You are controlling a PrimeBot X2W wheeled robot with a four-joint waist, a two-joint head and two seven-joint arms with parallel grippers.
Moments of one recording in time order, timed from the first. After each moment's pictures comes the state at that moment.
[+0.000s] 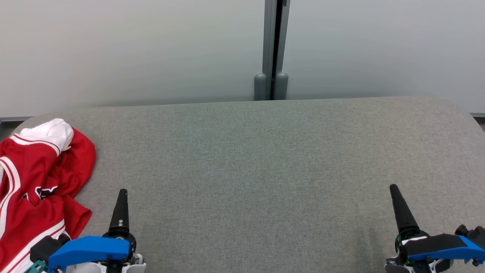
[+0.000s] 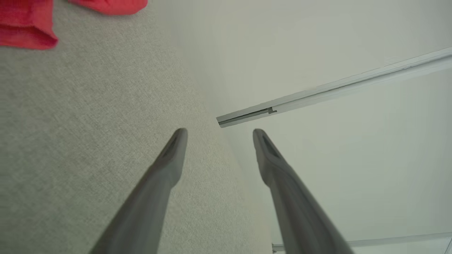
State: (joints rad) left arm -0.04 0.07 0.00 0.25 -1.28 -0.04 0.01; right arm -0.06 -0.04 -0.07 0.28 1.22 0.13 0.01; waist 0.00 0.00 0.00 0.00
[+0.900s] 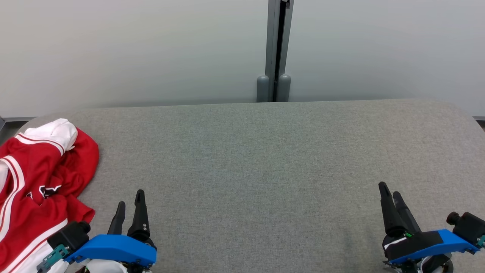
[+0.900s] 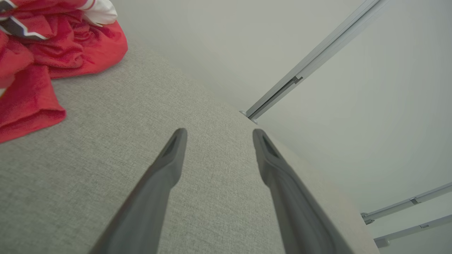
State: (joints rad) left arm -0.05 0.15 -0.17 0.25 -0.89 0.04 -0.09; right arm -0.05 -0.04 -0.05 0.24 0.80 0.13 -0.03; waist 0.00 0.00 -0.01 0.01
